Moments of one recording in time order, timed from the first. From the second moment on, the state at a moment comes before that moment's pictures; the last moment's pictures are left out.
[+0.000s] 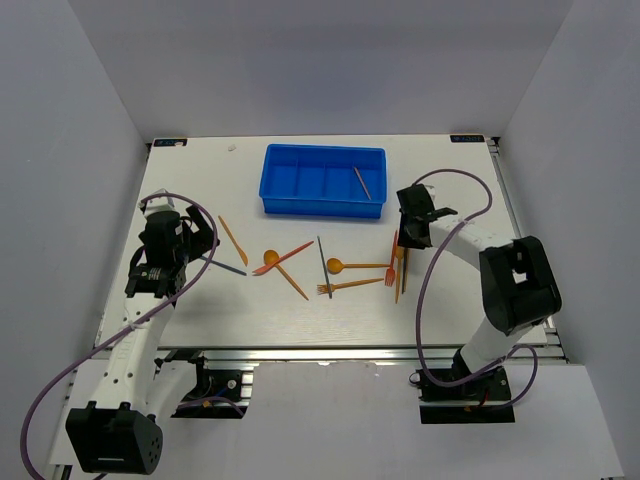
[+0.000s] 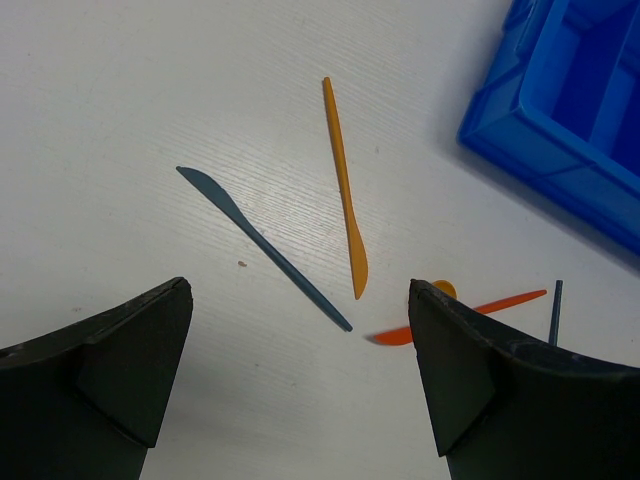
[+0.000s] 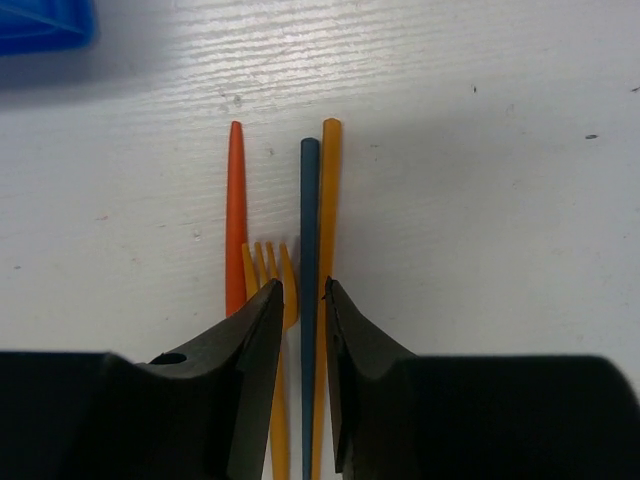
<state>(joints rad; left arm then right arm) -0.04 0.88 0.76 -0.45 -0.19 -0.44 0.38 1.64 1.01 -0.37 0.25 0.42</state>
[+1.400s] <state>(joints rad) -0.04 0.90 0.76 -0.45 -0.19 -0.44 0.32 1.78 1.04 -0.30 0.22 0.39</state>
